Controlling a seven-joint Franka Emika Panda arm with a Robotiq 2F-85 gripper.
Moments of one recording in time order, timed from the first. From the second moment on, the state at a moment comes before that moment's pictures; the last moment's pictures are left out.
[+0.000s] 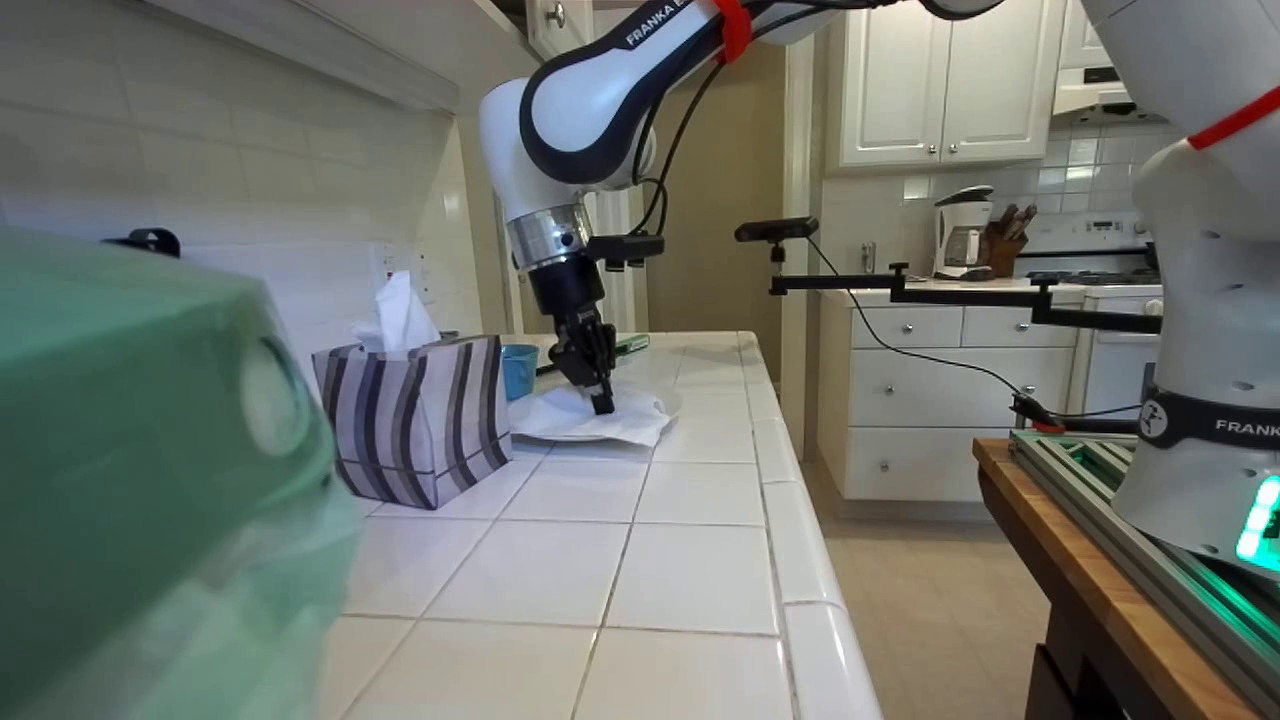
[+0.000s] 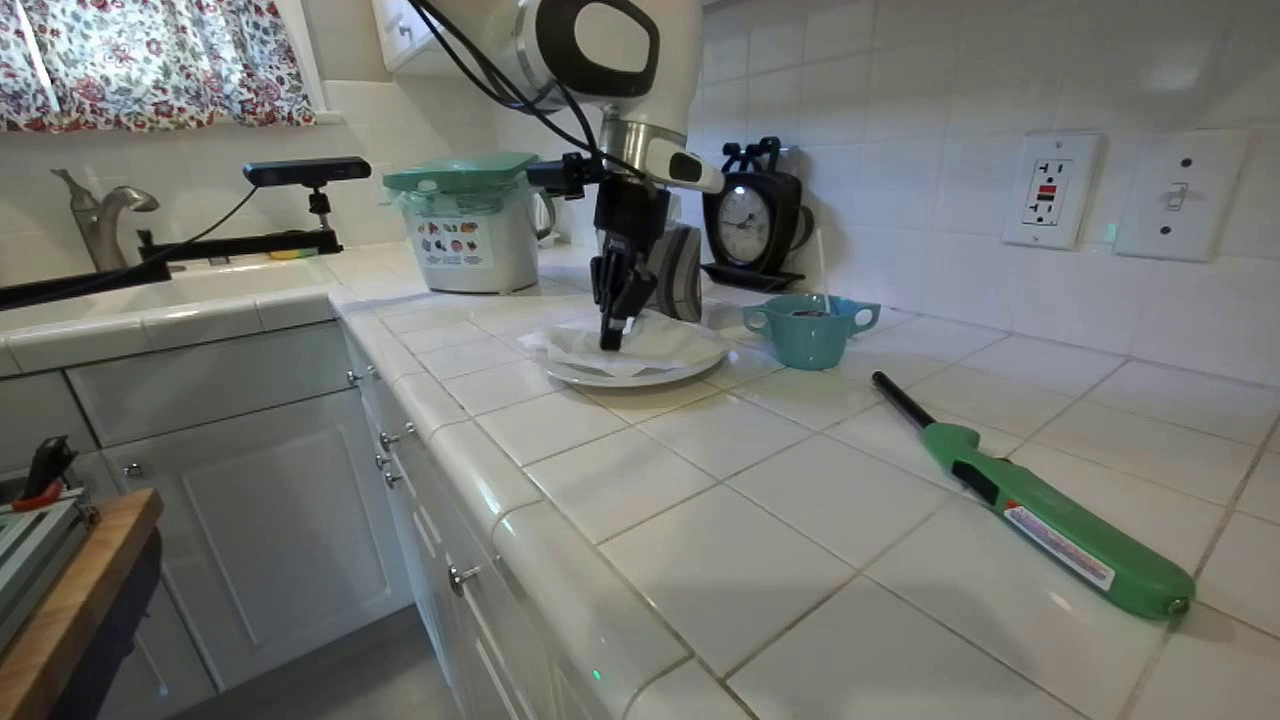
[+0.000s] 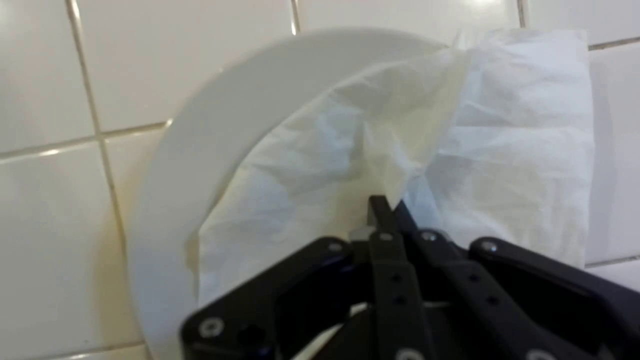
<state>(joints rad) 0.02 0.55 0.03 -1.64 -0.02 1.95 0.12</state>
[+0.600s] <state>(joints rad) -0.01 0.55 0.00 -1.66 -0.02 1.94 0.12</state>
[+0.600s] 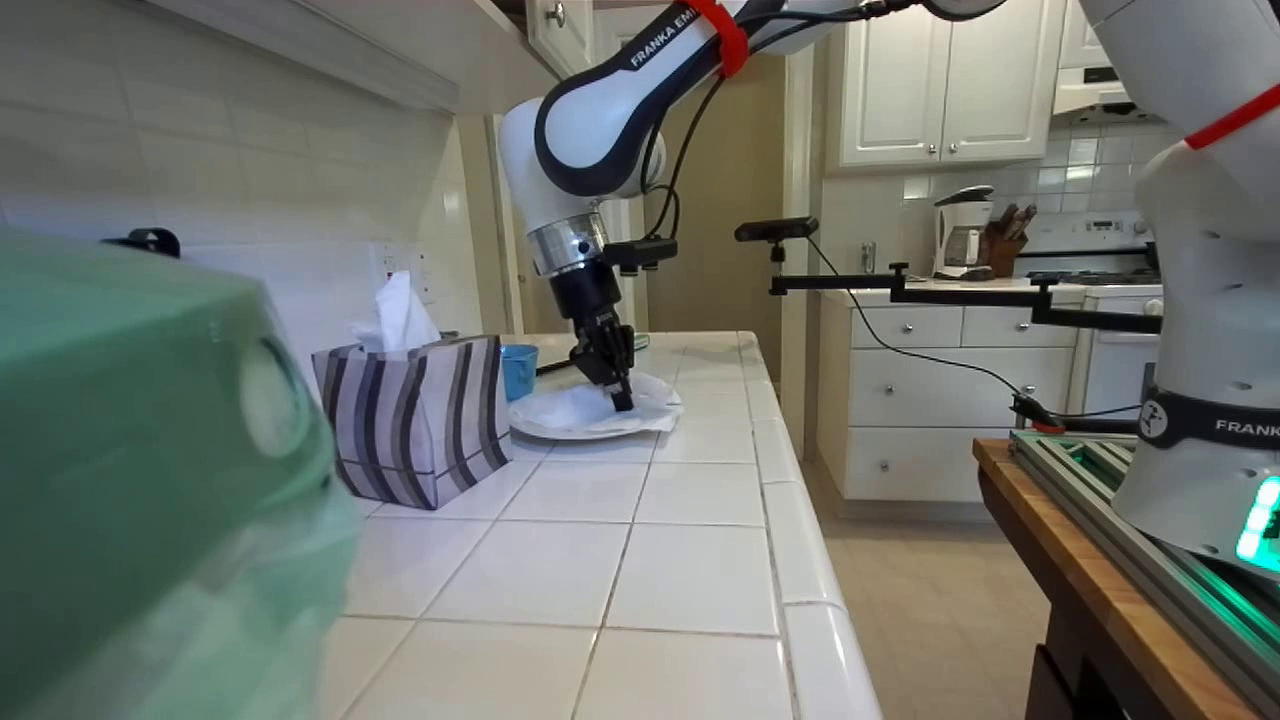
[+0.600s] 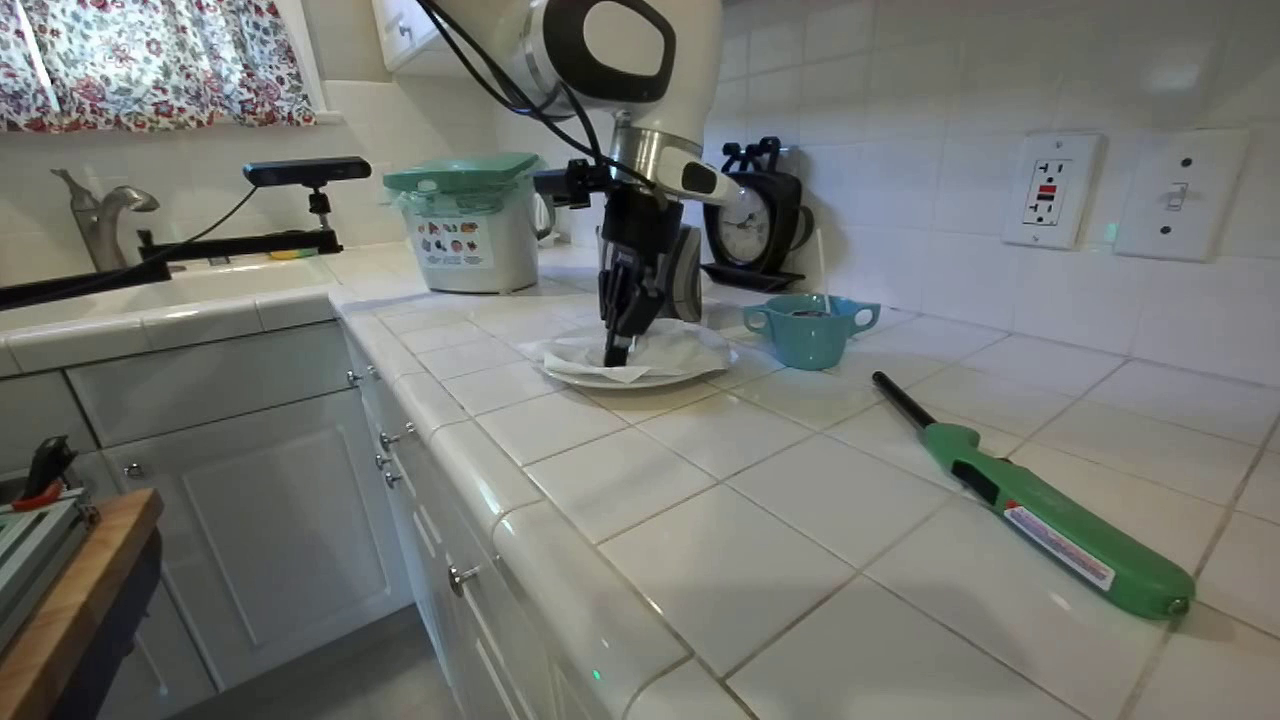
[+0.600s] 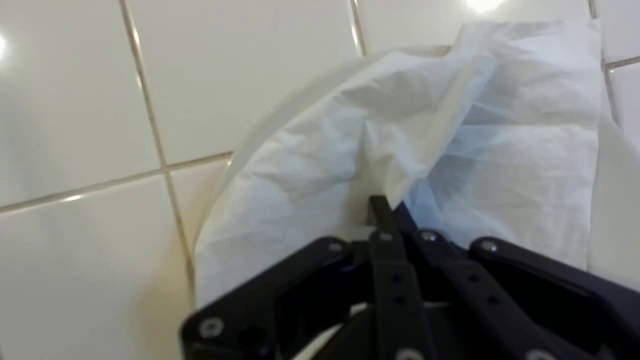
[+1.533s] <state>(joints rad) 0.00 0.61 -0.04 -1.57 -0.02 2.09 0.12</state>
